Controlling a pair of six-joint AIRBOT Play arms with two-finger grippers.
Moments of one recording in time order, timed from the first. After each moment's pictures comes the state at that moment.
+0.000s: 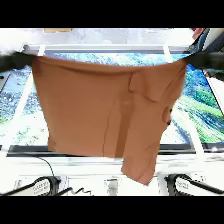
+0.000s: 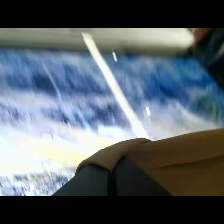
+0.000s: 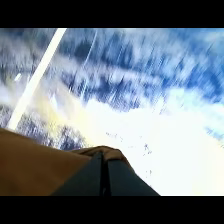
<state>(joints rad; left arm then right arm) 0.34 -1.33 1.52 0.52 -1.14 -0.85 -0.27 -1.32 1.63 -0.80 1.20 1.09</state>
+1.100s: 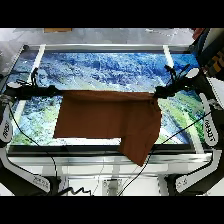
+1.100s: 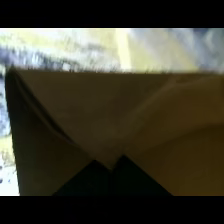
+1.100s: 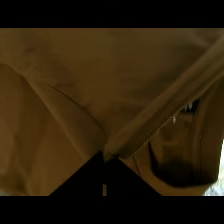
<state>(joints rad) 0.33 -1.83 1.52 0.66 -1.18 -0.88 -0.14 -1.76 1.62 -1.03 1.38 1.20</state>
